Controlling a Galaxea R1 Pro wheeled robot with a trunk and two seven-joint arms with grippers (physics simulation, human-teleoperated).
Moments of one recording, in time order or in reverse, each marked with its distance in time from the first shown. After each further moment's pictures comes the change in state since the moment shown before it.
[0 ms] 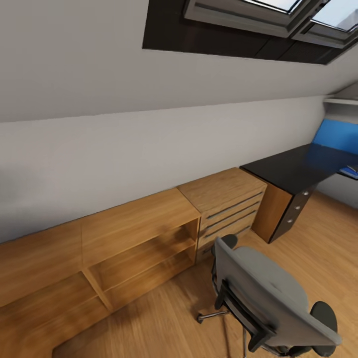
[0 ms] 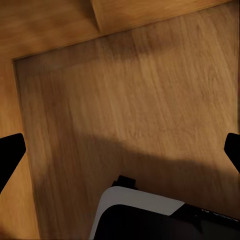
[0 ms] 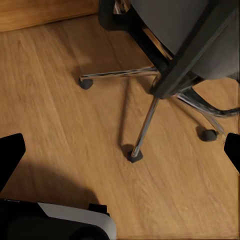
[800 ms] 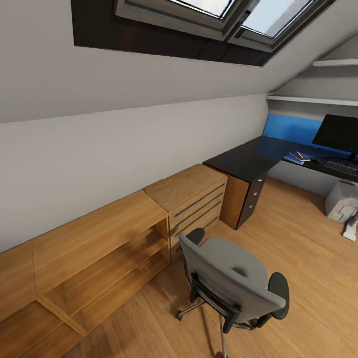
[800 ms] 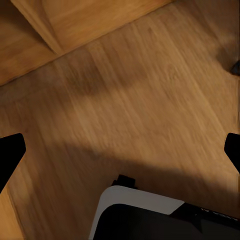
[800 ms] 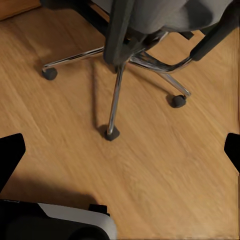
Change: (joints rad) left arm 0.000 -0.001 0.000 0.000 0.001 0.002 0.000; right arm 0.001 0.001 0.000 0.000 -0.001 -0.002 -0.002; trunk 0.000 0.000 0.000
